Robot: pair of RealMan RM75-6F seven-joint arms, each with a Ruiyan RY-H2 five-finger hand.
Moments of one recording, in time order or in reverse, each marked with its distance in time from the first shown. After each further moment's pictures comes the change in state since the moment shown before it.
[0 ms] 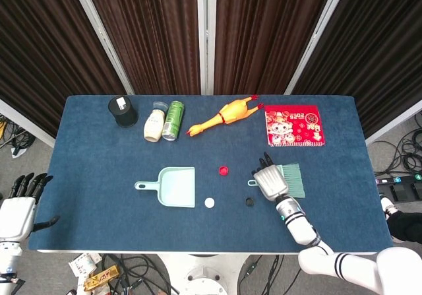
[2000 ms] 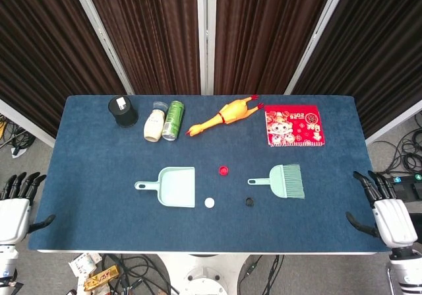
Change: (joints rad) left arm 0.025 0.011 -0.010 -0.038 0.003 0.051 0.051; right arm -0.535 0.637 -0.077 -0.351 -0.450 0.561 0.899
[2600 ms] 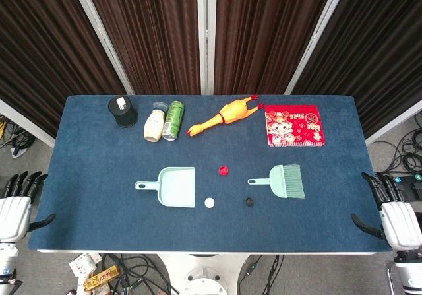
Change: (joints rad) left arm -0.011 0.015 -0.004 -0.011 -0.013 -0.023 0.001; right arm -0.044 -0.010 0.003 0.018 0.032 0.051 0.013
